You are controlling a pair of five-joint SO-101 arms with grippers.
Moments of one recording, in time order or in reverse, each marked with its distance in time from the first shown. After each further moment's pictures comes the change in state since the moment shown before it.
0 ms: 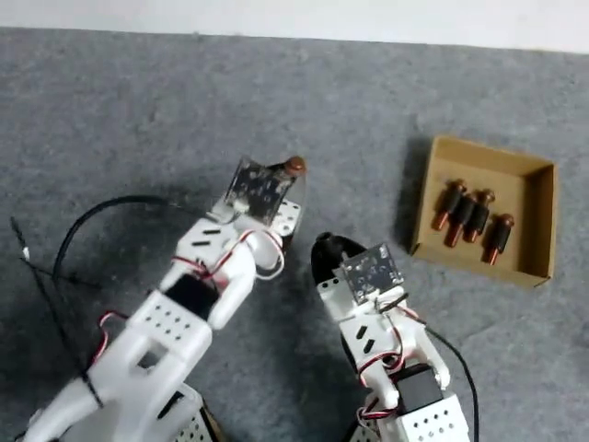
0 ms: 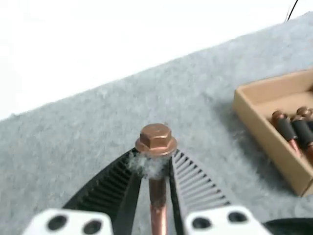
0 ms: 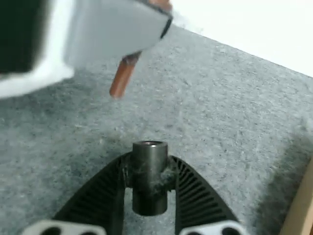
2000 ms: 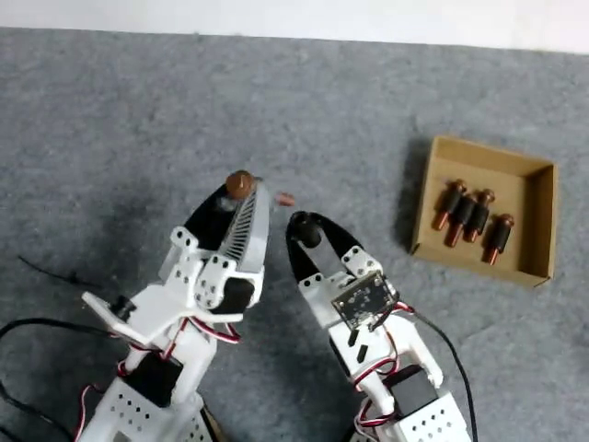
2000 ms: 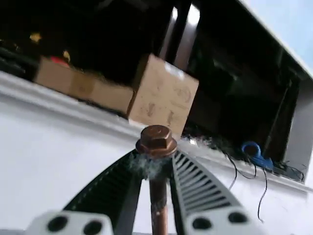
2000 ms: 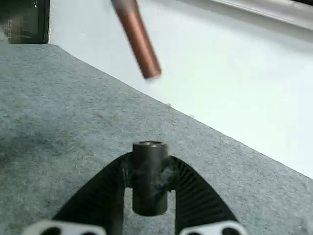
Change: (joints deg) left arm 1.6 -54.7 31.4 -22.6 22.9; right arm -7.0 0.0 0.0 -18.4 4.4
